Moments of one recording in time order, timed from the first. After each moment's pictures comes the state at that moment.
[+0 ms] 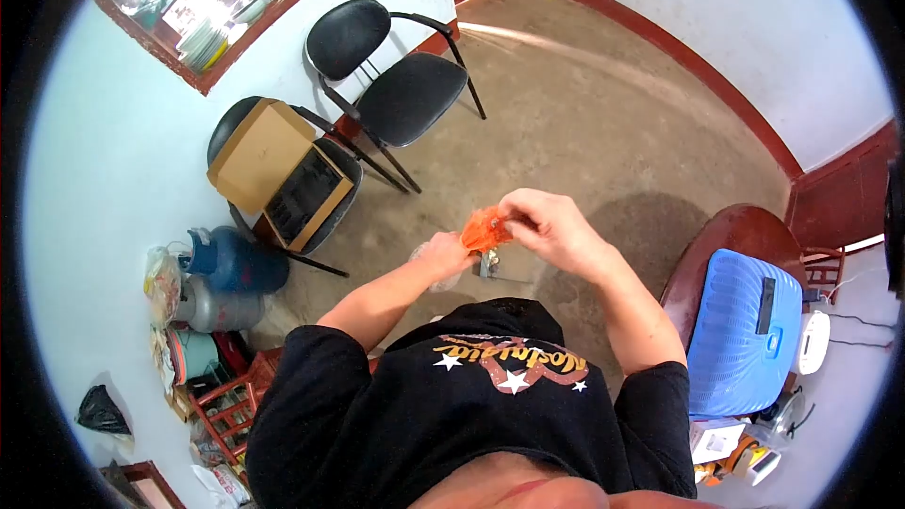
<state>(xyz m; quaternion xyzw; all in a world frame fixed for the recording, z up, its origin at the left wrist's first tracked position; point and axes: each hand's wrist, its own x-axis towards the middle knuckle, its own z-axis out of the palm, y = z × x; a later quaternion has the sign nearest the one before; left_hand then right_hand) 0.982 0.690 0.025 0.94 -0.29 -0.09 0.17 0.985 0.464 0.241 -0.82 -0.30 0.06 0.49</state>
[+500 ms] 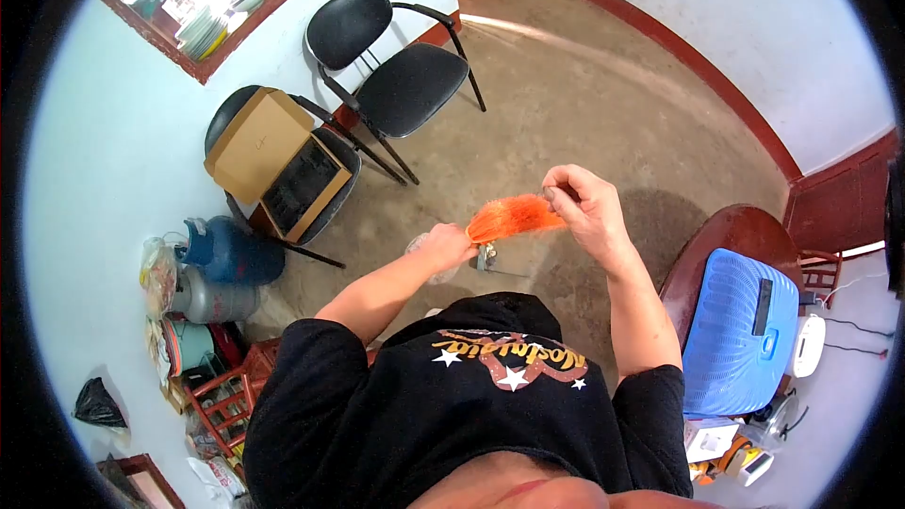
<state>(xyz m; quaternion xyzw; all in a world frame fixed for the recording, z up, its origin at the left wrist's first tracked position) 0.985 0.690 0.026 0.94 -0.29 -0.15 0.12 0.990 0.439 0.227 -0.81 -0.14 0.00 0.57</state>
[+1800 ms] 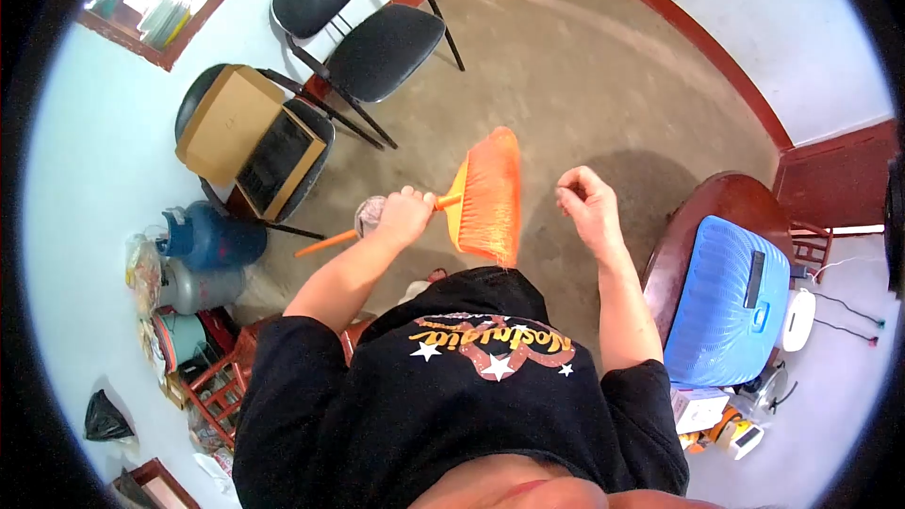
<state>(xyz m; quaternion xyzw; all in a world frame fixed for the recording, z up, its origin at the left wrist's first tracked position) 0.985 0.711 0.026 0.96 -0.26 -0.06 -0.04 0.972 0.399 0.136 -0.77 0.01 0.04 0.64</state>
